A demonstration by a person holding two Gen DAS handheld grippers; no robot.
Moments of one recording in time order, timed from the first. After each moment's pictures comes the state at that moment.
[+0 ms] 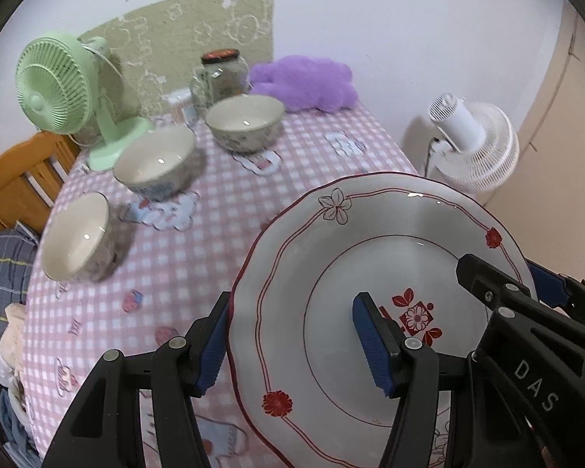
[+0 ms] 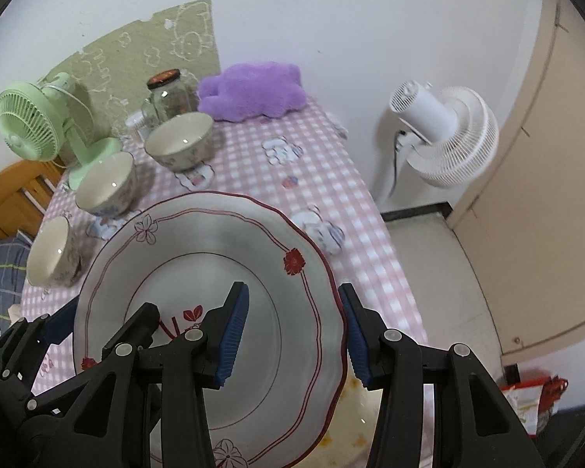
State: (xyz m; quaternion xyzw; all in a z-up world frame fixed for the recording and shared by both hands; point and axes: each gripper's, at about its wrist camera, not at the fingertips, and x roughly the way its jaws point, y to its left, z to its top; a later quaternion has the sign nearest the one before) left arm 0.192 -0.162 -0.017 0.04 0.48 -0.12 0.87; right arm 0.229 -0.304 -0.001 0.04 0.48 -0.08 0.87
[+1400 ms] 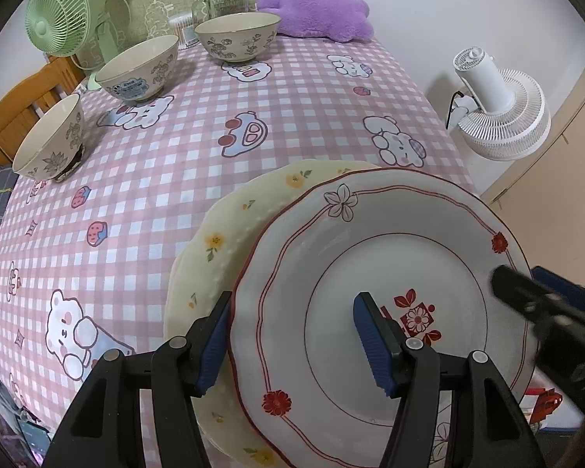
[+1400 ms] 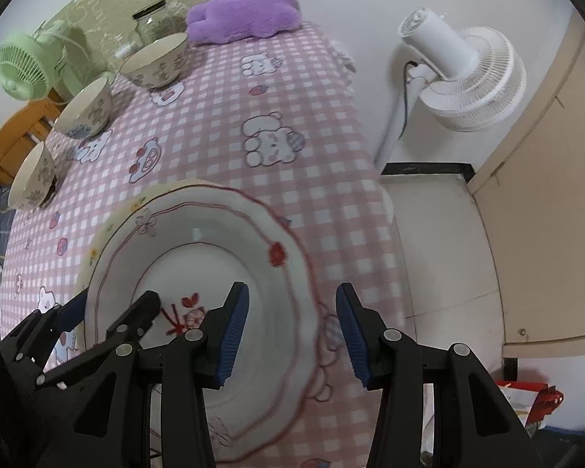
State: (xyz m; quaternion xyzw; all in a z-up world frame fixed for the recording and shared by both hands) left arm 0.162 -0.218 -0.090 0.00 0.55 -0.05 0.83; right arm 0.208 -0.385 -0.075 0.04 0.56 -0.01 0.82
